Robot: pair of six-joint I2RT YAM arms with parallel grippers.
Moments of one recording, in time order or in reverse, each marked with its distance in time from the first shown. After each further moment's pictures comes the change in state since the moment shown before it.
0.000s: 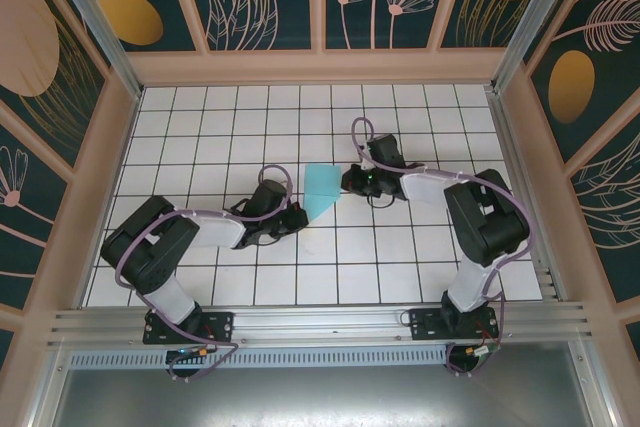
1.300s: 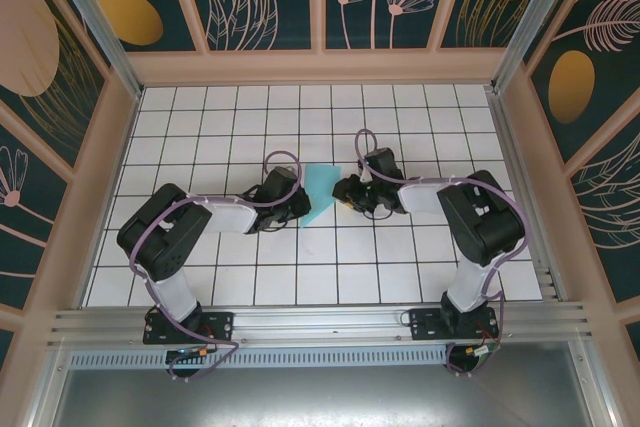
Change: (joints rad) left arm 0.005 0.119 0.169 -0.078 -0.165 0.061; right arm 0.017 0.031 -0.114 0.160 -0.075 0.259
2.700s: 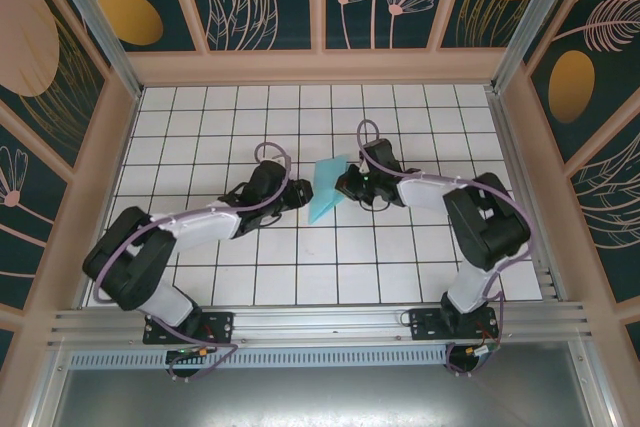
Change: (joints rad) left arm 0.000 -0.256 -0.053 -0.010 -0.018 0.056; right arm 0.019 -0.080 0.079 -0.135 0.118 0.072
